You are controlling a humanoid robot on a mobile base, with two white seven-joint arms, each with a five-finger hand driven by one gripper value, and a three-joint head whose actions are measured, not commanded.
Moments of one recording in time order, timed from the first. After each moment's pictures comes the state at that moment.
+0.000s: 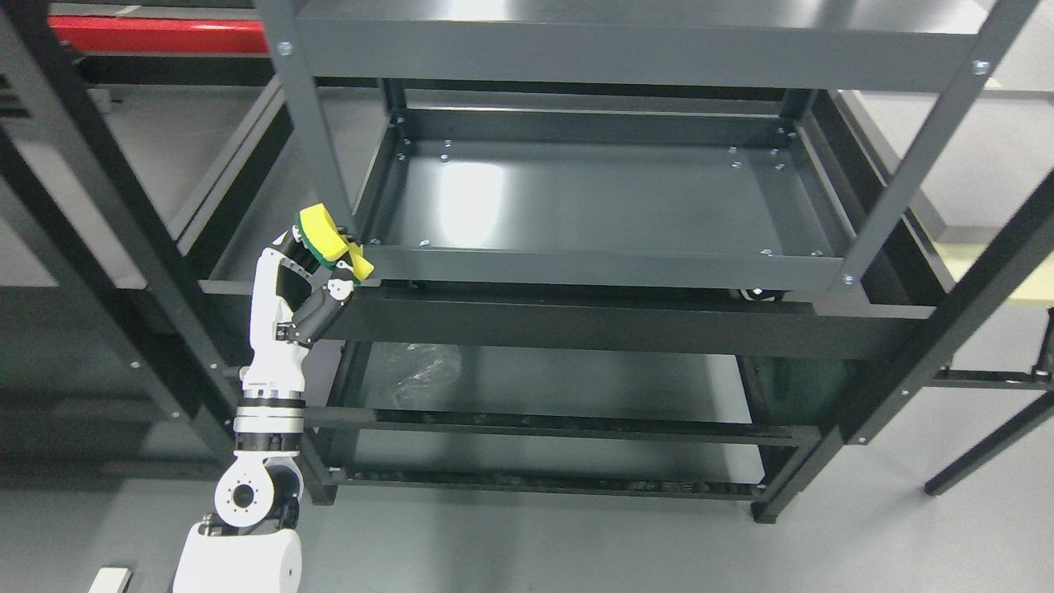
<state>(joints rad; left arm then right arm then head) -0.38 0.00 0.06 -1.35 0.11 -0.48 -0.09 -0.08 0.00 -0.21 0.00 -0.12 0.00 -0.07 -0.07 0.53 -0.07</state>
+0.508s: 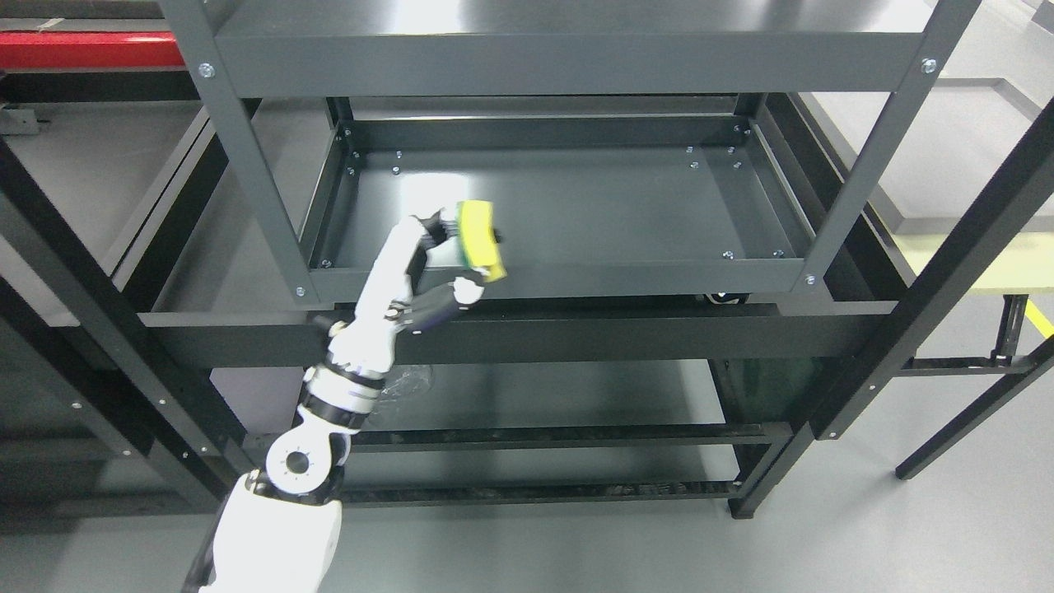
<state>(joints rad) -0.51 0.00 -0.16 -1.45 -0.12 -0.48 -0.31 -0.08 0.00 -0.21 0.00 -0.12 0.00 -0.07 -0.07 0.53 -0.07</state>
